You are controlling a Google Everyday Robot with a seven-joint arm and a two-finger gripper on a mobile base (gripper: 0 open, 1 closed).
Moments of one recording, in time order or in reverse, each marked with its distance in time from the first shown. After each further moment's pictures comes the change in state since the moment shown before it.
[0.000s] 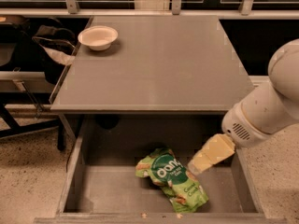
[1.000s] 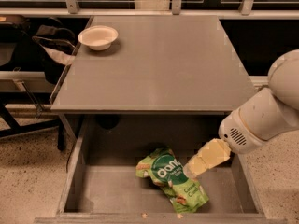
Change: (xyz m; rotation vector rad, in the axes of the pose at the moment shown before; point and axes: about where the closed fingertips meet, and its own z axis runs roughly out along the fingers) arm 0.006 0.013 0.020 -0.124 -0.024 0.063
